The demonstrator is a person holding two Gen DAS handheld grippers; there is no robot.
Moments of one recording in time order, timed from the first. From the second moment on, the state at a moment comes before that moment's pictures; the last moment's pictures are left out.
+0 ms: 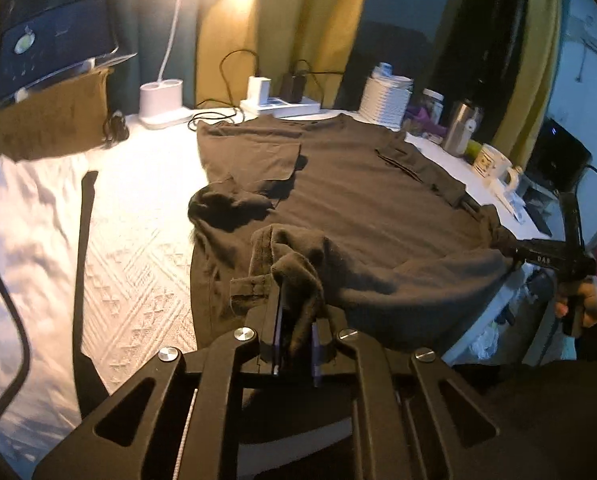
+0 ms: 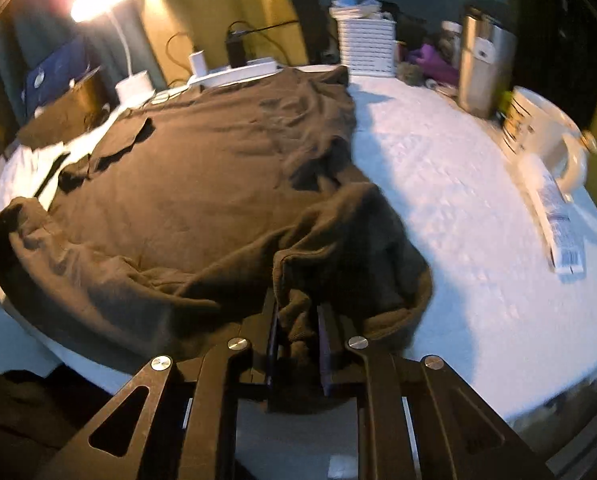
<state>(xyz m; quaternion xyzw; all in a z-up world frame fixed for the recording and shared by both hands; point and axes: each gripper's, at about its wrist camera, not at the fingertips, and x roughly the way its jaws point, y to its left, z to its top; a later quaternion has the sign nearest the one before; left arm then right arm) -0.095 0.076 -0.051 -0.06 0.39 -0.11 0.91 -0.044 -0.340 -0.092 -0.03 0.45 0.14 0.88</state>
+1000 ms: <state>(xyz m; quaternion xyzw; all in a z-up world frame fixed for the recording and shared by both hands) -0.081 0.092 -0.091 -0.11 0.46 -0.08 0.88 -0.003 -0.348 -0.082 -0.01 0.44 0.12 0.89</state>
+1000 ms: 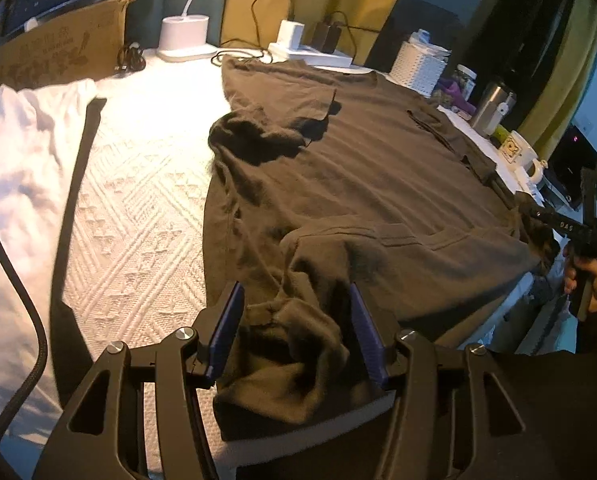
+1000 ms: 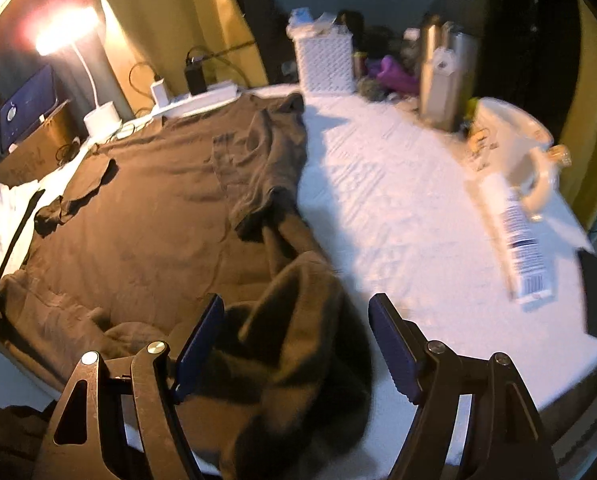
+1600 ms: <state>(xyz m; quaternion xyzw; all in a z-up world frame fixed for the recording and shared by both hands) -0.084 0.078 -0.034 -0.07 0.39 -0.09 0.92 -0.024 -0.356 -0.028 -0.02 0.37 0.12 0.92</state>
